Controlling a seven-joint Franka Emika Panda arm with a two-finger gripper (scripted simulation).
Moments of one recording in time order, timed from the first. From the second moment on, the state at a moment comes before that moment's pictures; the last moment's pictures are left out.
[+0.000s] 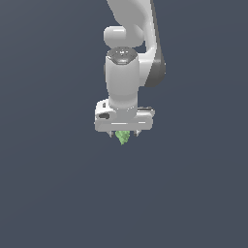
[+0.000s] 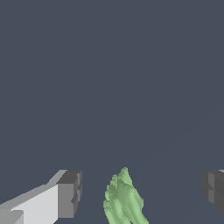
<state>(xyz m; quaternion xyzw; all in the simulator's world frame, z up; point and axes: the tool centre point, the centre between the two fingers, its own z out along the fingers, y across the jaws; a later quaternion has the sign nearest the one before) 0.029 0.000 0.197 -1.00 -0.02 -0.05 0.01</state>
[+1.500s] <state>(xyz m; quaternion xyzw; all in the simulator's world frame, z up) -0.067 -0.006 0.123 -0.97 -0.23 -0.01 0.00</state>
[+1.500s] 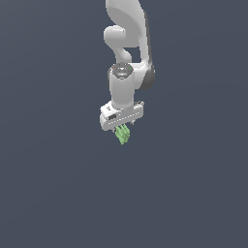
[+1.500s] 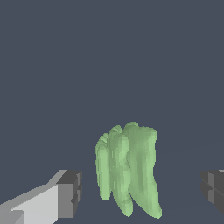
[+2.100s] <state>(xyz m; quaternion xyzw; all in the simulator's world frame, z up) -0.080 -0.006 0.112 -0.97 -0.25 0.00 0.00</state>
